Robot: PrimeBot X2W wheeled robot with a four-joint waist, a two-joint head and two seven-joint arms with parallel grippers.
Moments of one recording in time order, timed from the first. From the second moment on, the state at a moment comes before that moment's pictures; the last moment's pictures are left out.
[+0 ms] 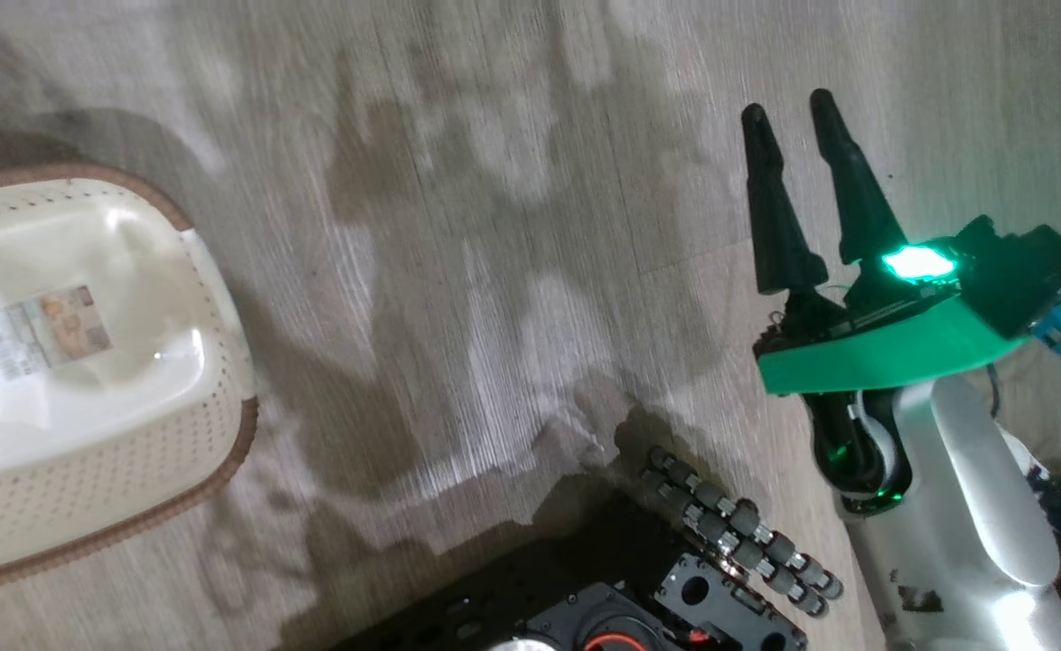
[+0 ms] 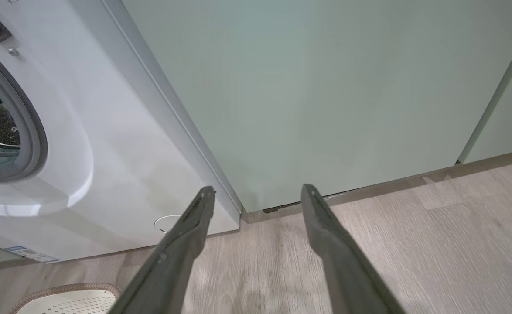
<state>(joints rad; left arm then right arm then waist) -1.66 0.52 -0.22 1.03 -0.15 -0.12 -0.26 -0.38 -0.05 0.22 0.04 0.54 0.13 -0.26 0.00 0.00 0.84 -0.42</state>
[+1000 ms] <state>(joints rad) -0.69 0.19 -0.09 0.60 -0.20 -0.11 -0.26 -0.20 -0.05 0.05 0.13 0.27 0.13 -0.26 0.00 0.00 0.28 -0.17</state>
